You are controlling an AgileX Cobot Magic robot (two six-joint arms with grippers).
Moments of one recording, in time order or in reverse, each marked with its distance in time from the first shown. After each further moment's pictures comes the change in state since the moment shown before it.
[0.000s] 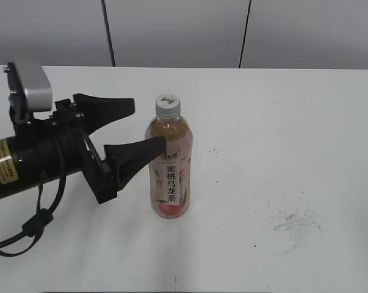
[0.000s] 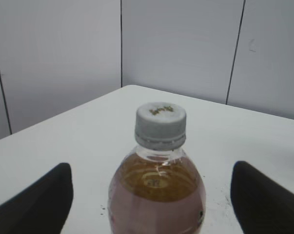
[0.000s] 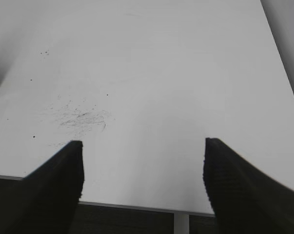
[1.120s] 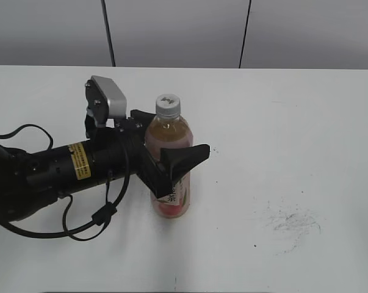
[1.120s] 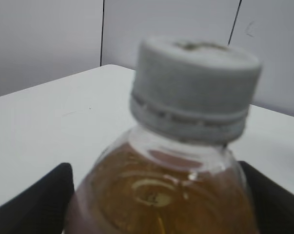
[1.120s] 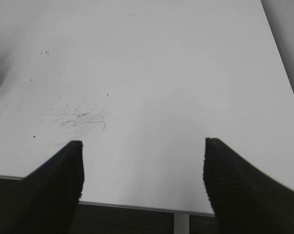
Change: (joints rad) left arm -0.132 0.291 -0.223 -0.076 0.001 -0.039; right arm 0.000 0.000 0.000 0.000 0.000 0.000
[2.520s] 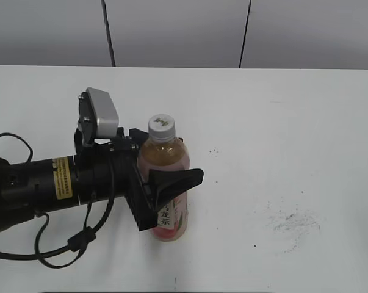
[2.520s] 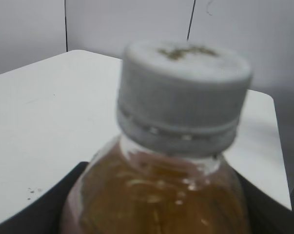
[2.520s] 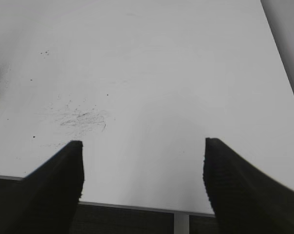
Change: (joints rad) left arm -0.001 -0.084 0.098 0.122 0.022 -0.008; right arm 0.000 0.000 0.000 0.000 0.000 0.000
